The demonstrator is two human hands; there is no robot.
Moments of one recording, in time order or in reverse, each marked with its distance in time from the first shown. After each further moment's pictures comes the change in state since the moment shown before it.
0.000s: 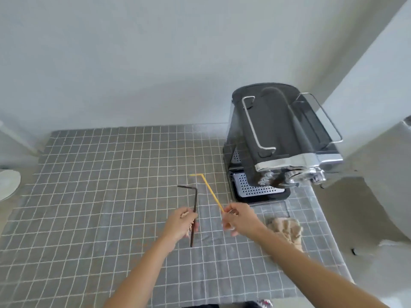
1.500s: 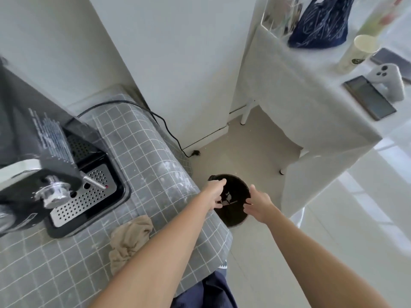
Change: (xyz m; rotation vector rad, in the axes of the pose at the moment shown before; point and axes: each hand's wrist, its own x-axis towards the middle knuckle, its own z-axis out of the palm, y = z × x) left_hand 0.081 0.077 0.543 0.196 -0.432 -0.481; right_hand 0.003 0.366 -0.325 0.996 0.463 0.662
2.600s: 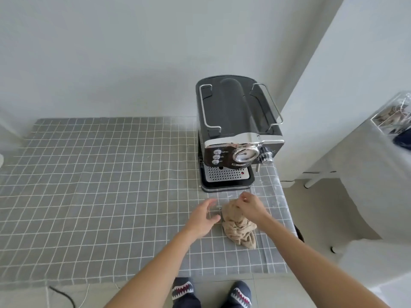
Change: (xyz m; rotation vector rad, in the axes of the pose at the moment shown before) left_hand -0.176 -0.219 -0.286 0.198 0.391 0.645; right_hand -0.223 0.096 0.260 -1.077 -0.261 -0.758
